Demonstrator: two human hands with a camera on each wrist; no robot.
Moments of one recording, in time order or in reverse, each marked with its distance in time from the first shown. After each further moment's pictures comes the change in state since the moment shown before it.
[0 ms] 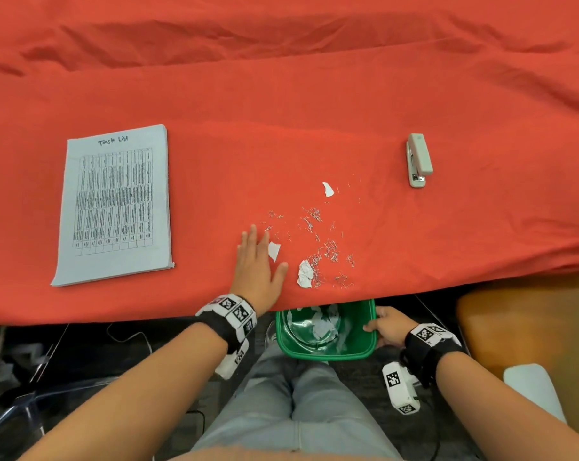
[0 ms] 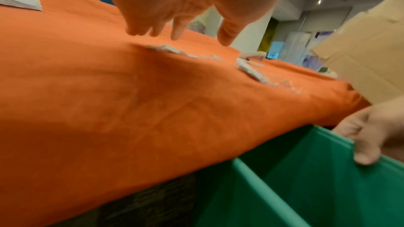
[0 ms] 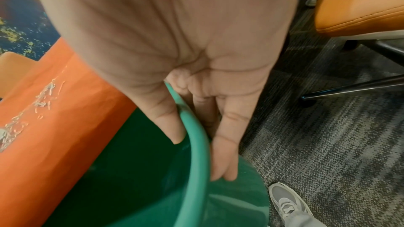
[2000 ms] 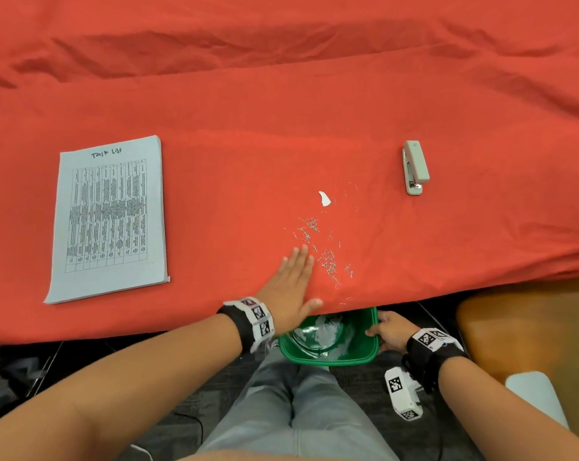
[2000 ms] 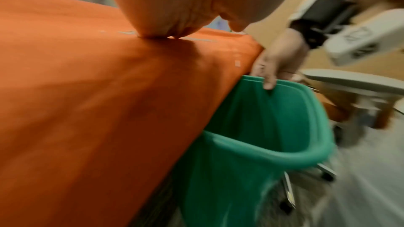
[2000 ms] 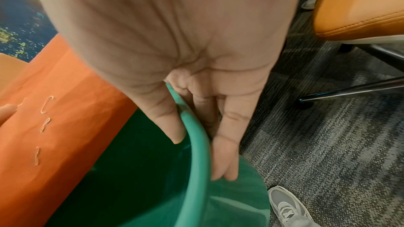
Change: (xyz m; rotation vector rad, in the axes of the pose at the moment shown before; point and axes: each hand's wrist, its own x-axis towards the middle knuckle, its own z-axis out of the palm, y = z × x) left_hand 0.013 0.028 0.017 0.351 -0.436 0.376; right_hand 0.007 -0.006 -0.008 0.030 0.014 0.003
